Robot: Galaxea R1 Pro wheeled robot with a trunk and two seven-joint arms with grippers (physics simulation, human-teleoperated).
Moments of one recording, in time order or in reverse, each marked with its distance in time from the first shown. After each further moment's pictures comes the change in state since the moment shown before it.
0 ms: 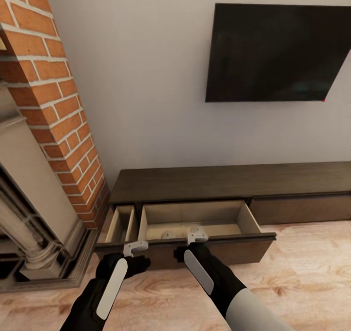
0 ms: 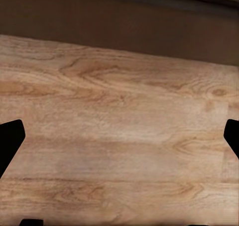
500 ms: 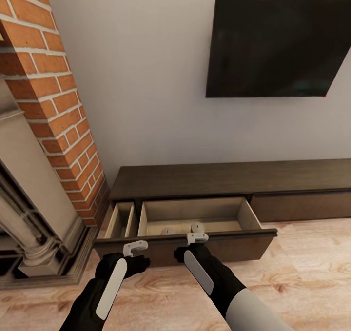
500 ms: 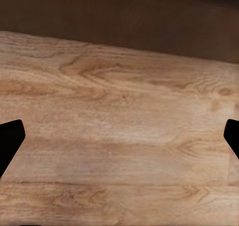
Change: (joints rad) left arm 0.000 0.004 -0.001 0.000 -0.001 -0.005 -0.004; right arm 0.000 0.000 0.003 0.006 0.003 -0.005 0.000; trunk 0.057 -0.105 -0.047
